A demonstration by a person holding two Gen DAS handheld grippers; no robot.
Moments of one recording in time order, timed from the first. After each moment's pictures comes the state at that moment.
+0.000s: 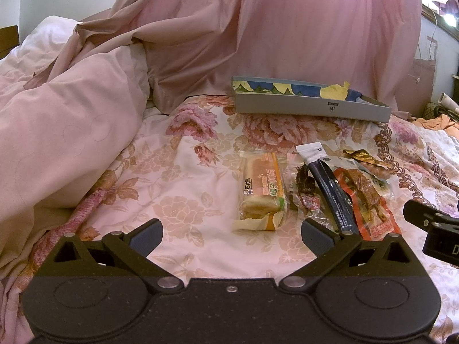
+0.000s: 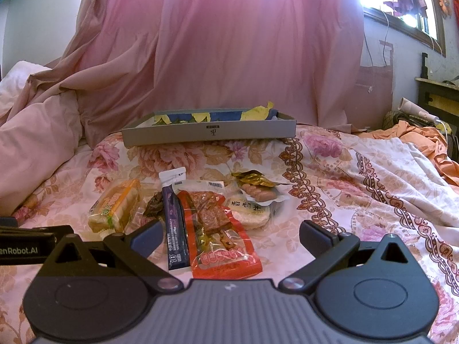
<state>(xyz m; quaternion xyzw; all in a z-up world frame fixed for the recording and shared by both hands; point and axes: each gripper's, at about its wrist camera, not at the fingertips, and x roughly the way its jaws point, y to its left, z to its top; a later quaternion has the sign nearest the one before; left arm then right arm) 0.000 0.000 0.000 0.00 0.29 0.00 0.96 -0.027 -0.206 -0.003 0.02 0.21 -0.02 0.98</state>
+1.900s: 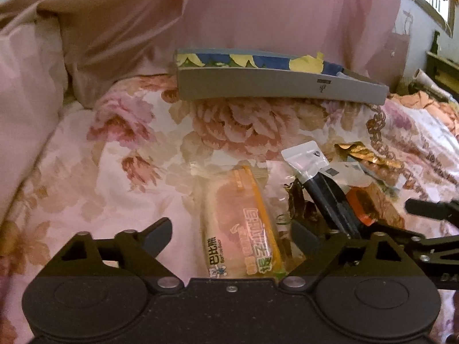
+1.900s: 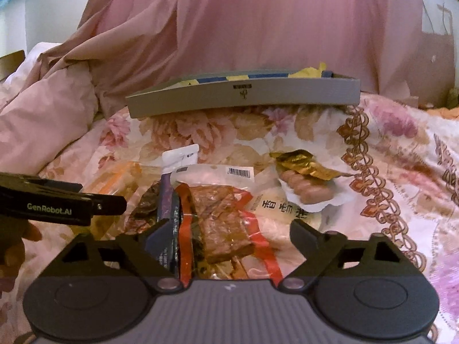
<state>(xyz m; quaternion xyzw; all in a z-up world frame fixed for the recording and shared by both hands) 0.138 -0.010 -0.038 0.00 0.34 -0.12 0.93 0.086 -0.228 -0.045 0.04 0.28 0.10 0.96</state>
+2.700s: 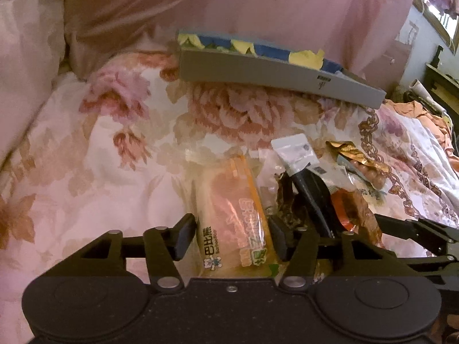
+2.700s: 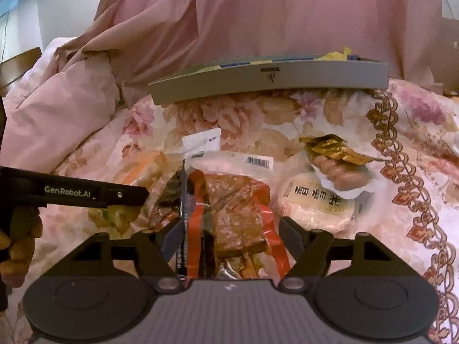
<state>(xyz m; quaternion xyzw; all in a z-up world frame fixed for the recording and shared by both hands) 0.141 0.000 -0.042 -0.05 0.38 -0.14 0.91 0.091 -0.221 -0.051 0.06 0.30 0.15 0.94</state>
